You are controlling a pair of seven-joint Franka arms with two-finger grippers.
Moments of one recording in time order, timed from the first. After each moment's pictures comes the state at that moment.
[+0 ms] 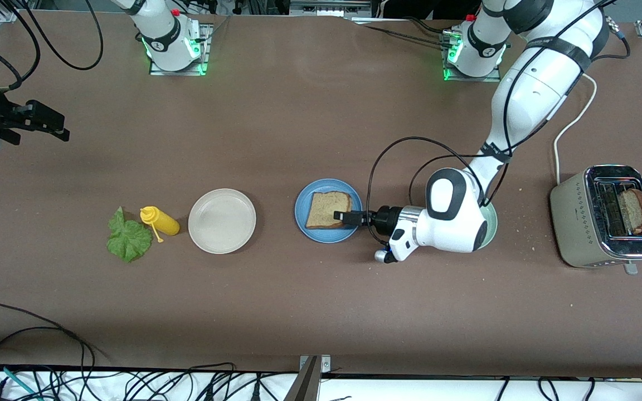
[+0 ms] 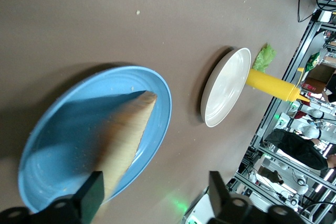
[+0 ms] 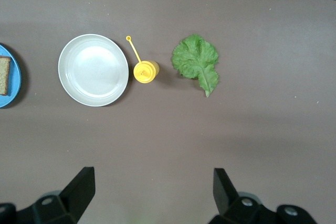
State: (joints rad) left arm -0.01 0.93 -0.51 -1.39 -0.73 2.13 -0.02; right arm 0.19 0.06 -0.18 -1.52 0.04 1.54 -0.07
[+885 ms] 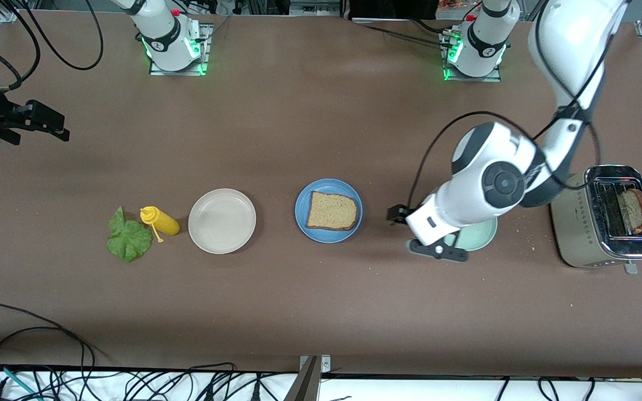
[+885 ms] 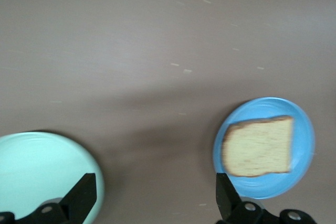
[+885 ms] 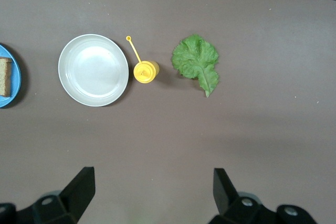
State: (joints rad) left arm 0.03 0.63 -0.52 -1.37 0.15 1.94 -0.30; right arm 0.19 0.06 -0.18 -1.52 0.04 1.54 -0.07
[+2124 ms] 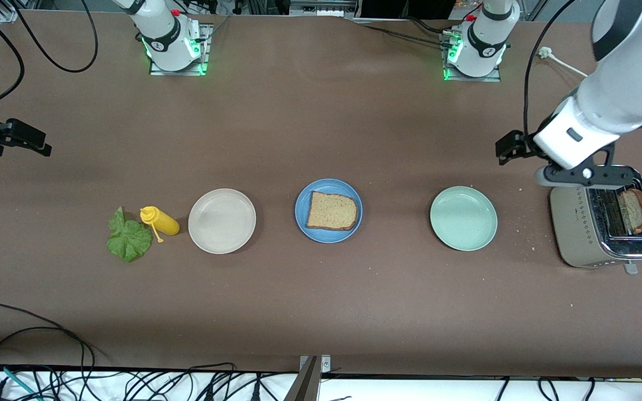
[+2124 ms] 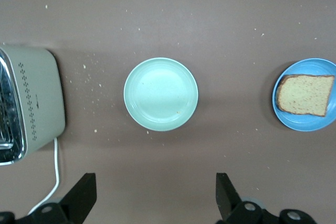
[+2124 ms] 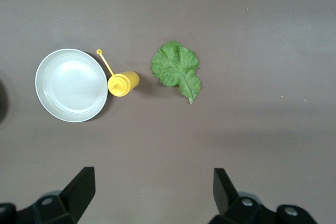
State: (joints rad) left arm 0.22 0.23 -0.51 -1.37 0.11 1.48 -0.25; right arm 0.13 0.11 -0.19 -1.52 0.04 1.59 -0.07
